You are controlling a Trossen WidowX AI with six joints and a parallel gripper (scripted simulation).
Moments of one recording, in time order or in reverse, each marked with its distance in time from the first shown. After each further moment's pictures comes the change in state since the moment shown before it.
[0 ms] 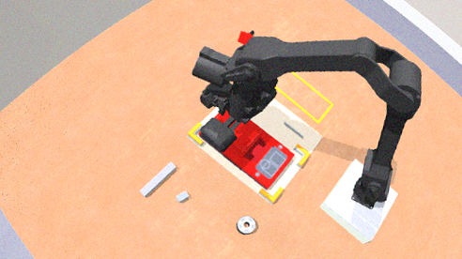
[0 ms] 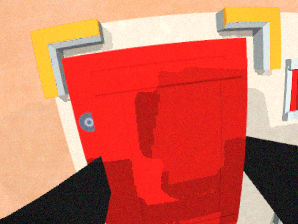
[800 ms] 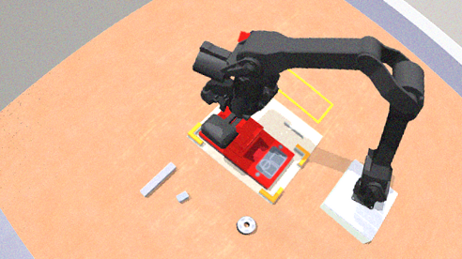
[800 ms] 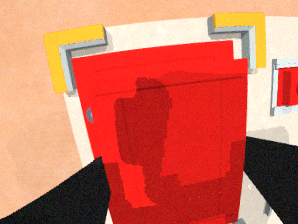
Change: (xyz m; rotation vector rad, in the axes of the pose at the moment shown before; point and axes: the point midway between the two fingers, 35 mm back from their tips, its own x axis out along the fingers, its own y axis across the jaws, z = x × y) arm -0.015 0.000 0.000 -0.002 0.003 -0.001
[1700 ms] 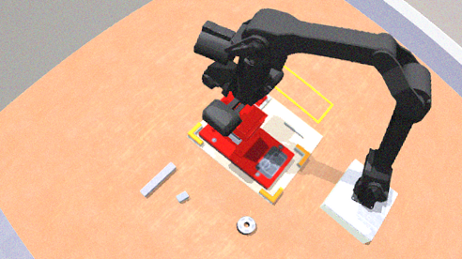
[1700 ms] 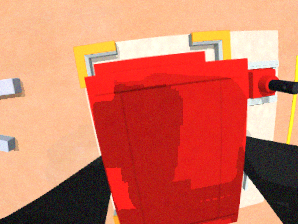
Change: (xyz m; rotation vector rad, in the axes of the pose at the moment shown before) arm -0.051 0.000 0.001 -0.002 -0.006 0.002
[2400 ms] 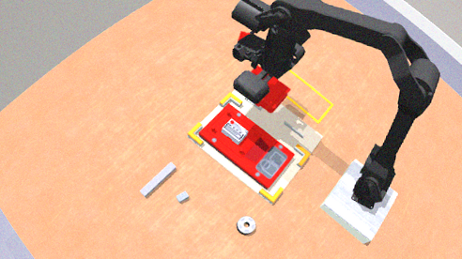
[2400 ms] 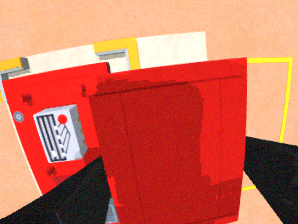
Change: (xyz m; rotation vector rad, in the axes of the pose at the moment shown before) arm 0.001 -0.094 0.002 0.004 0.012 -0.011
